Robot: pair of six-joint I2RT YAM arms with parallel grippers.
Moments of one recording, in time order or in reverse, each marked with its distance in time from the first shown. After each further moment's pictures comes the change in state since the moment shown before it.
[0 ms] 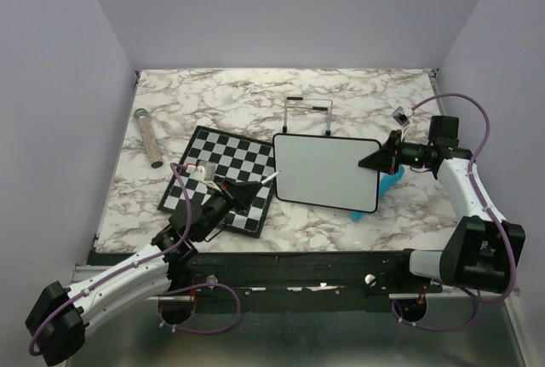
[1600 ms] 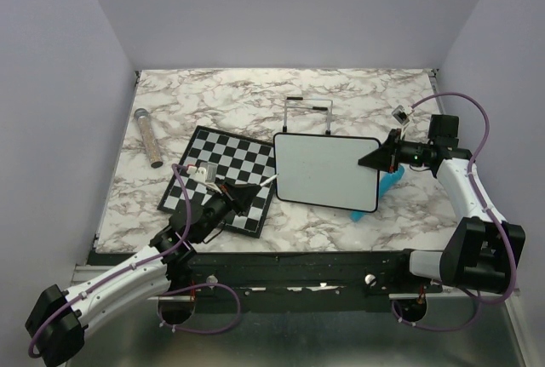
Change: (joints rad) left arm -0.004 -0.035 0.000 -0.073 -0.001 0.029; right arm 0.005 -0.004 0.000 0.040 0.018 0.075
